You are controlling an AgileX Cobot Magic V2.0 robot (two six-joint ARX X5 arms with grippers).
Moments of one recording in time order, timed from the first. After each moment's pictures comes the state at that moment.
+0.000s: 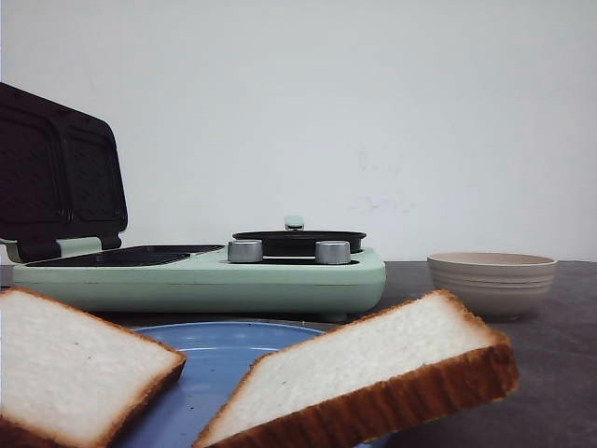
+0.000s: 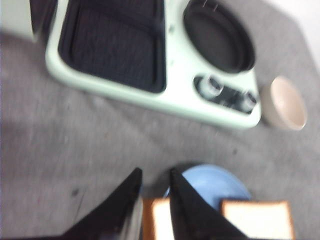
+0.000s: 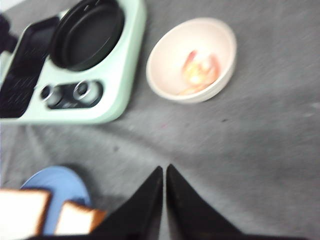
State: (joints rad) left arm 0.01 0.69 0.73 -0.79 0.48 -0.31; right arm -0.04 0.64 0.69 -0.75 -0.49 0.31
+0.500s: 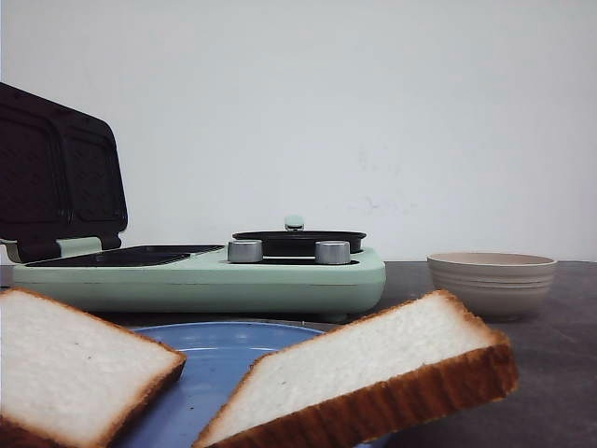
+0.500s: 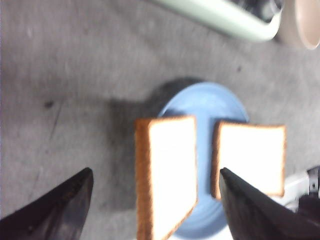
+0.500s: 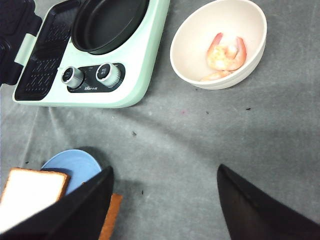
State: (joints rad) left arm 0.00 0.86 0.73 -0.98 0.62 -0.21; right arm -0.04 0.64 0.69 -0.77 -0.55 0.29
